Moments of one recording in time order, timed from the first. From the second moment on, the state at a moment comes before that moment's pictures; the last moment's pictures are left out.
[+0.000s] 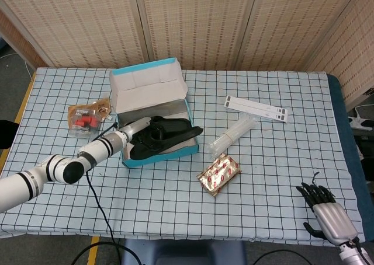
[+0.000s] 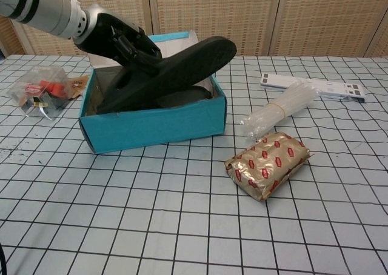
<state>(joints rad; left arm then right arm) -1.16 -1.20 -0.33 -1.40 0.76 0.08 -0.44 0.05 -0.99 -0.13 -1.76 -1.59 1.29 -0.15</state>
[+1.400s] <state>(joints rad) -1.30 -1.47 -0.13 -0.98 0.87 -0.15 -0.54 0.05 -0.99 -0.13 -1.76 -1.59 1.30 -0.14</state>
